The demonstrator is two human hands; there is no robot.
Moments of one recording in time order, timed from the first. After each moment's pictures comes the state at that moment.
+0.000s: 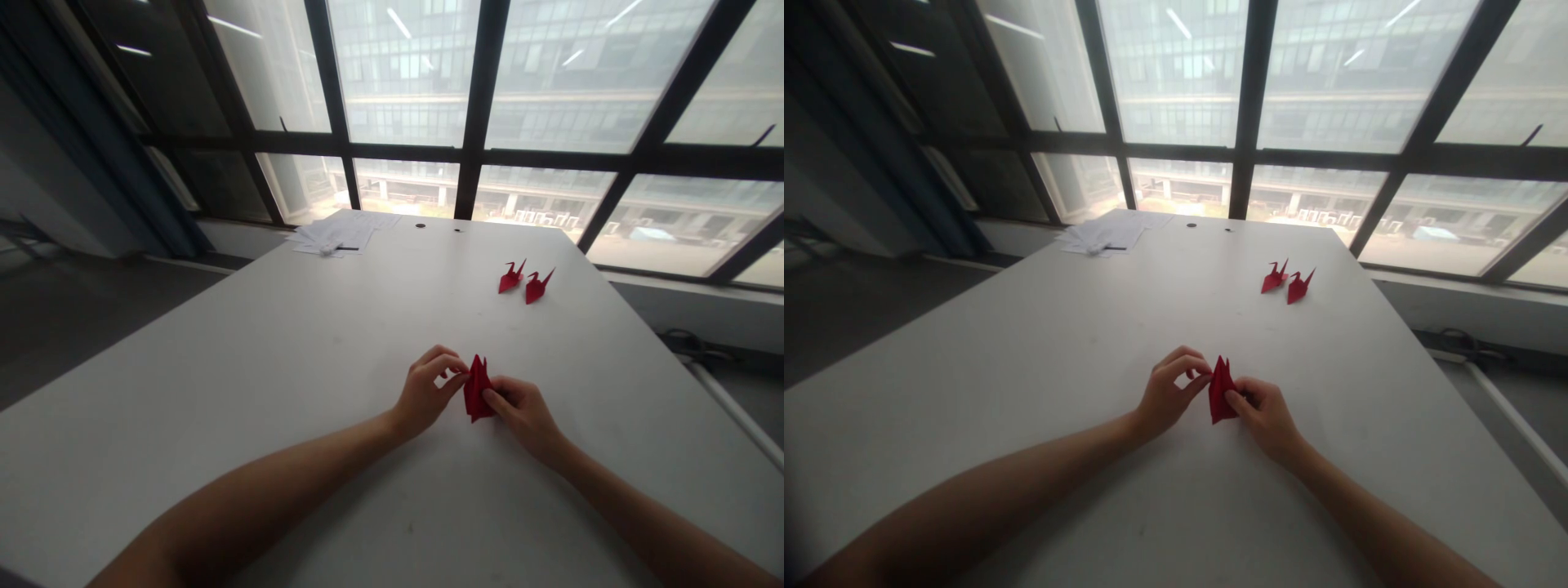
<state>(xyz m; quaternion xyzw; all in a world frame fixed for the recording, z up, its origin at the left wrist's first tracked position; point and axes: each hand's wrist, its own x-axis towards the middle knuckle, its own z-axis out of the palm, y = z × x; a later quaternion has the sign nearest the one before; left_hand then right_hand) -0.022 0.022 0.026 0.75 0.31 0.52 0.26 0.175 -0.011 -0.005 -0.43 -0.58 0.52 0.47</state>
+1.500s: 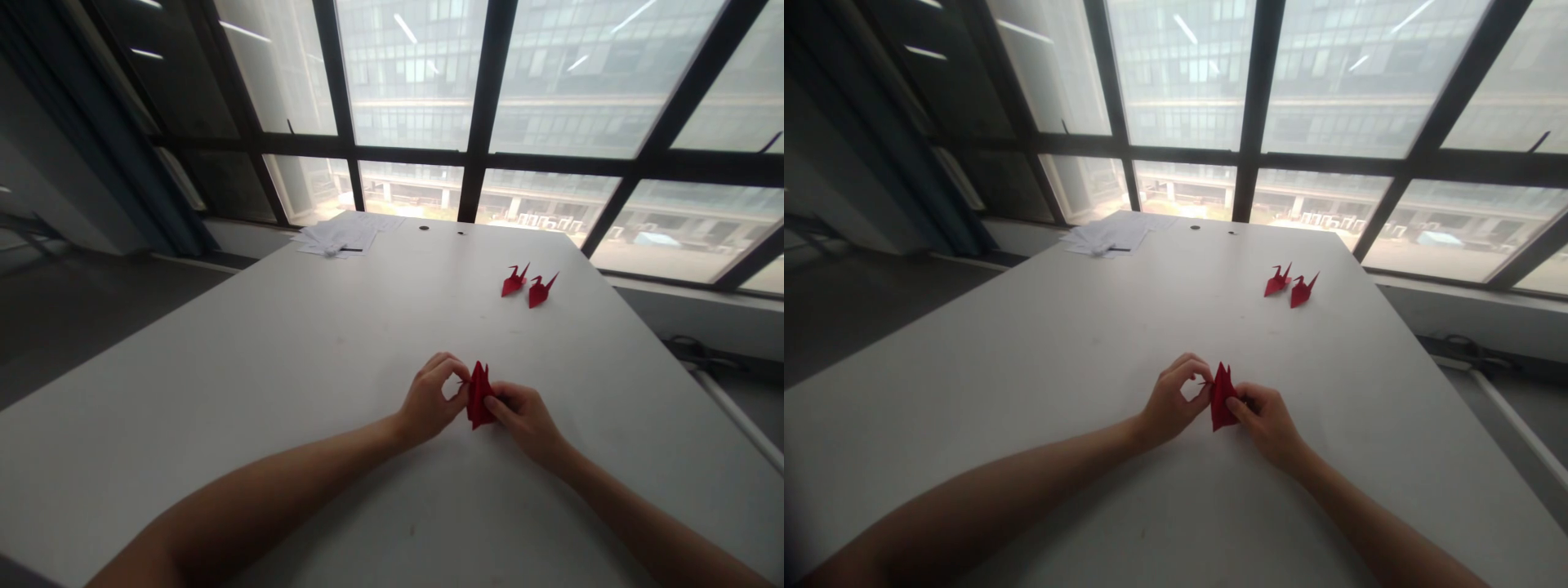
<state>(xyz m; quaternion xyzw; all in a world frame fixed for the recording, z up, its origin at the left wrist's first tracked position) -0.020 0.019 0.021 0.77 0.32 0.49 0.24 0.176 -0.009 -0.004 -0.44 -0.61 0.50 0.43</state>
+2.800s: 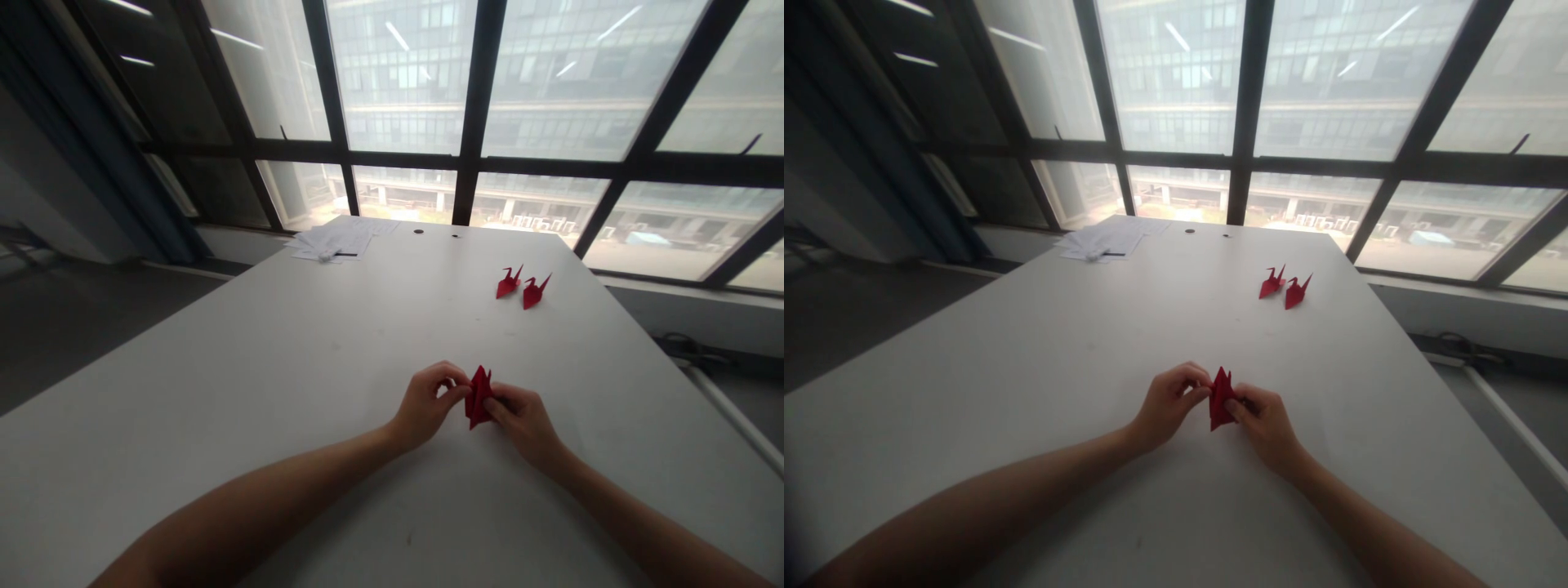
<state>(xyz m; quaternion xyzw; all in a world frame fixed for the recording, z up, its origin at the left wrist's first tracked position) -0.021 0.015 0.027 0.67 0.30 0.50 0.46 0.176 -0.010 -0.007 -0.42 -0.60 0.48 0.48</state>
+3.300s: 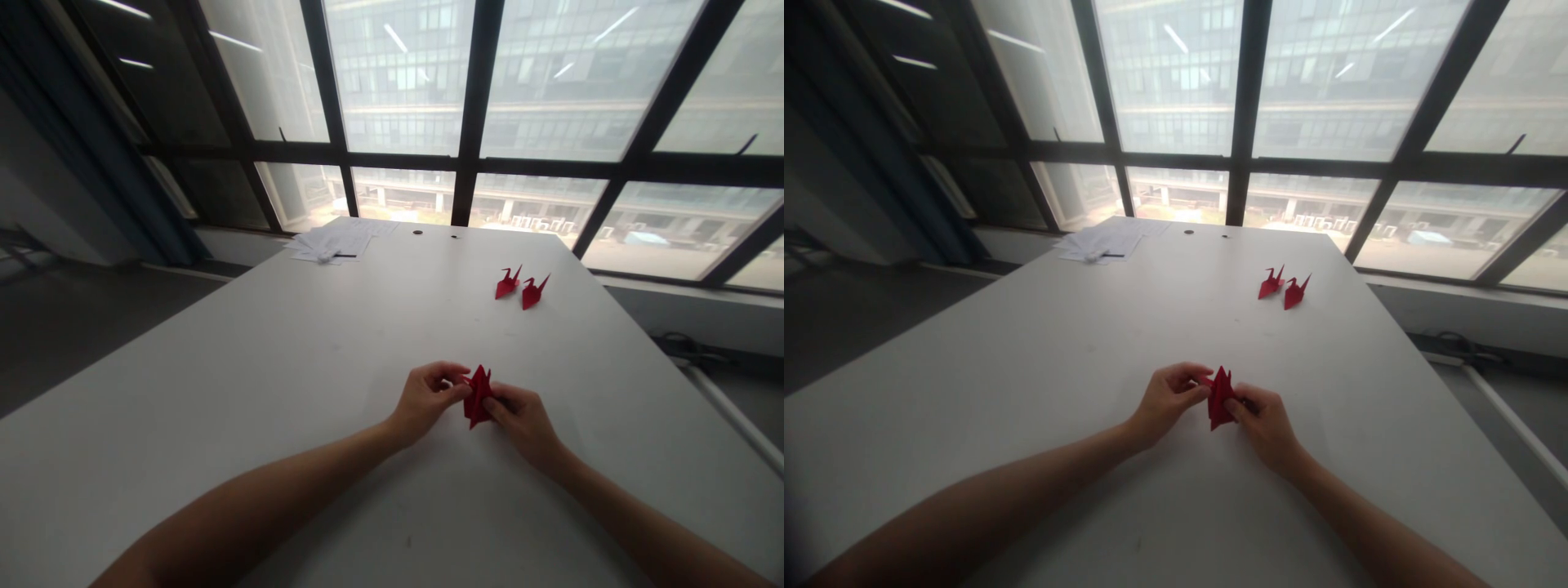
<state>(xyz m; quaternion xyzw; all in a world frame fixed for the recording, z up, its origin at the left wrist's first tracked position) -0.019 0.018 0.024 0.55 0.33 0.48 0.59 0.174 -0.011 -0.003 -0.42 -0.59 0.49 0.48</state>
